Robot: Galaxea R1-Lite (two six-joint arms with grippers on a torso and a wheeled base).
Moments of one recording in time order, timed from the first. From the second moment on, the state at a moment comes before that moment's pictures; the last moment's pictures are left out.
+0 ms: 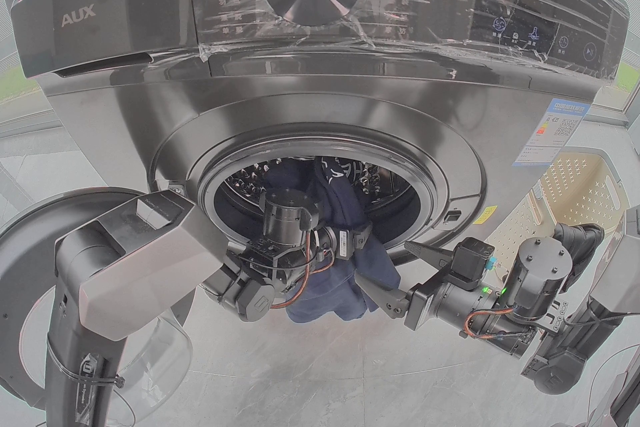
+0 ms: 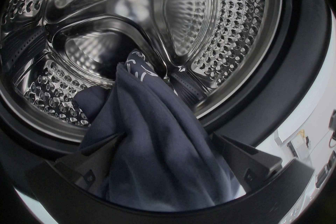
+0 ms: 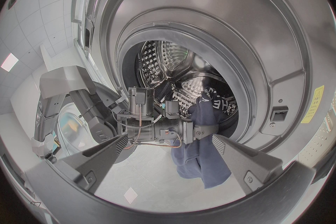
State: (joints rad) left arm -0.61 2.41 -1.26 -0.91 0.04 -0.18; right arm 0.73 1.94 -0.36 -1.54 0.01 0.17
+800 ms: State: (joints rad) left arm -0.58 2.51 -1.52 -1.00 0.12 -0.24; right arm 0.73 1.94 -0.36 -1.54 0.01 0.17
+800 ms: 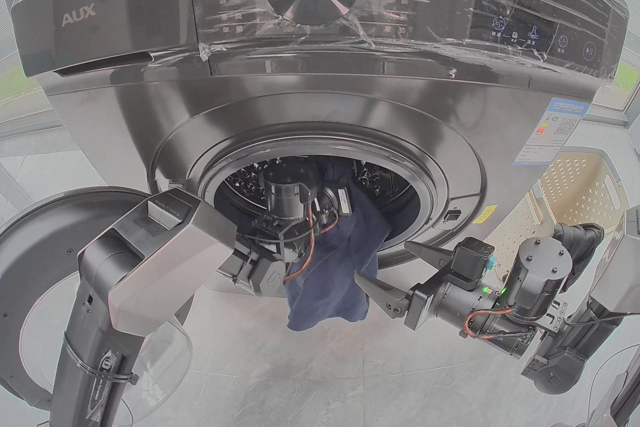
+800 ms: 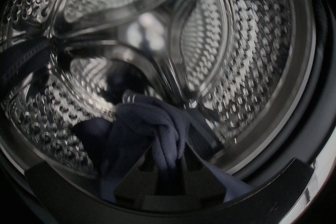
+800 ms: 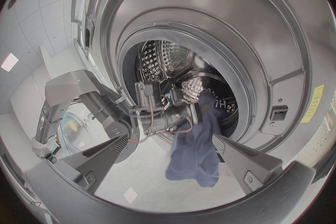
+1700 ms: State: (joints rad) left arm -0.60 2.46 -1.35 -1.03 0.13 -0.25; right arm 0.73 1.95 -0.36 -1.54 0.00 0.17
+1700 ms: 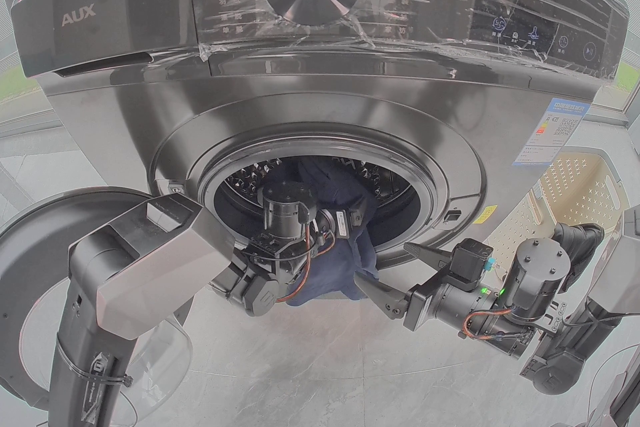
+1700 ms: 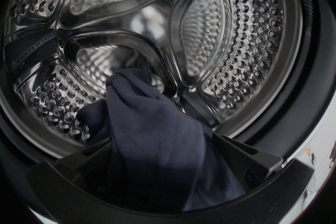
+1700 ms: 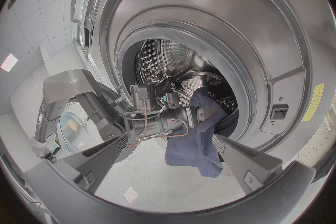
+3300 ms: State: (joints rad) left arm -0.50 2.60 -1.80 -1.04 0.20 -0.27; right arm 0.73 1.97 -0.37 -1.54 0.00 0.18
